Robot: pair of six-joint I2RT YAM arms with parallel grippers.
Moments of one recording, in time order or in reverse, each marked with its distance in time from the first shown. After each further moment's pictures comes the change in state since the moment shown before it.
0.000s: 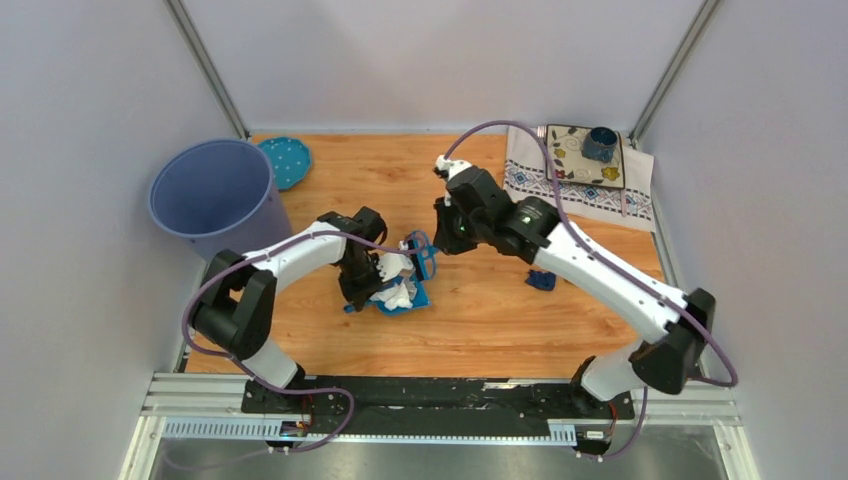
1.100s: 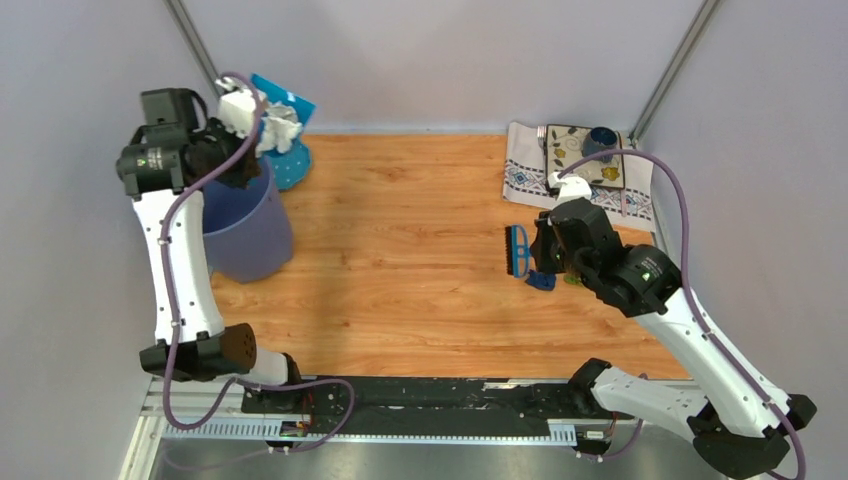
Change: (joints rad) left arm 0.657 -0.190 0.922 -0.304 0.138 -0.108; right arm -0.149 -0.540 -0.204 -0.231 0.324 -0.047
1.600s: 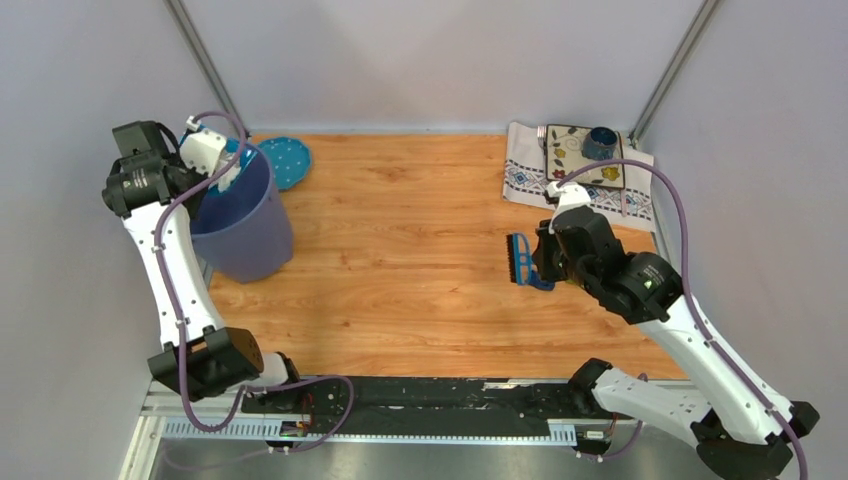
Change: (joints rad) left arm 0.326 -0.054 -0.212 0.093 -0.273 0.225; right arm 0.000 -0.045 -0.063 0.001 -0.027 -0.032
